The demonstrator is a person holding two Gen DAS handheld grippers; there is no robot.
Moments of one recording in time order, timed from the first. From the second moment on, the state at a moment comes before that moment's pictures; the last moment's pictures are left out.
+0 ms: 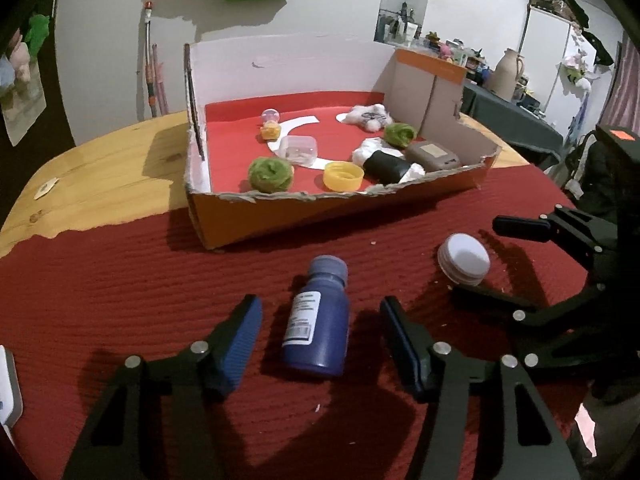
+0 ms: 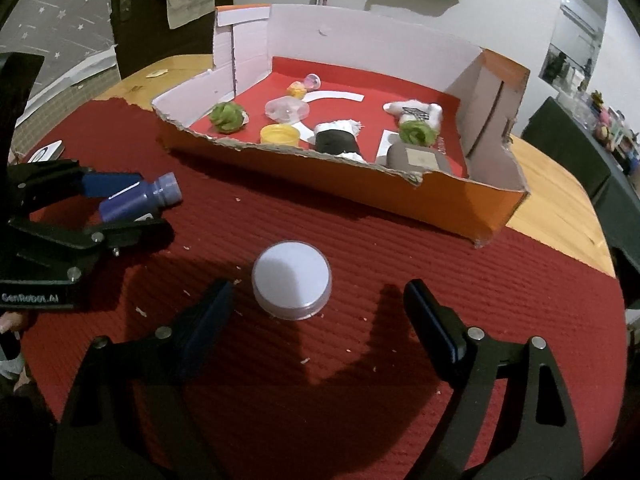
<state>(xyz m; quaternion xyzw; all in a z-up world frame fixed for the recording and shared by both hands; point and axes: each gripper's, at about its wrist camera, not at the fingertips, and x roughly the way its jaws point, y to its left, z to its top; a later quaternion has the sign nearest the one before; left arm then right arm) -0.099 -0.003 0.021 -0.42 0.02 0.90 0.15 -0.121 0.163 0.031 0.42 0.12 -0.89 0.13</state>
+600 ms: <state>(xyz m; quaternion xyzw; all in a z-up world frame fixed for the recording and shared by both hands) -0.096 0.003 0.022 -0.41 0.00 0.89 0.18 -0.121 0.157 0.031 0.42 0.08 -0.89 0.16</state>
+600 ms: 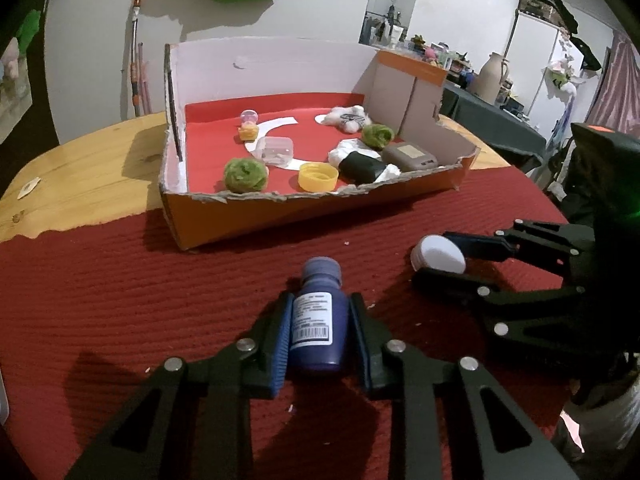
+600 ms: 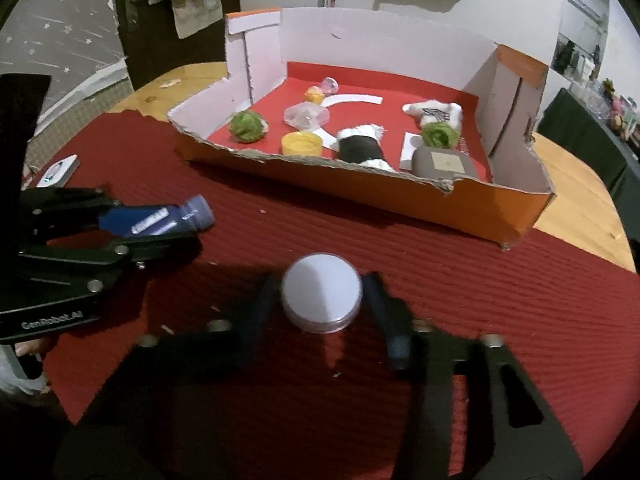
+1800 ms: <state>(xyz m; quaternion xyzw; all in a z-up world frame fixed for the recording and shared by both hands) -0.083 0.013 0.045 -0.39 -0.01 0.90 0.21 -0.106 0.165 0.054 0.40 0.05 -0.90 0.17</state>
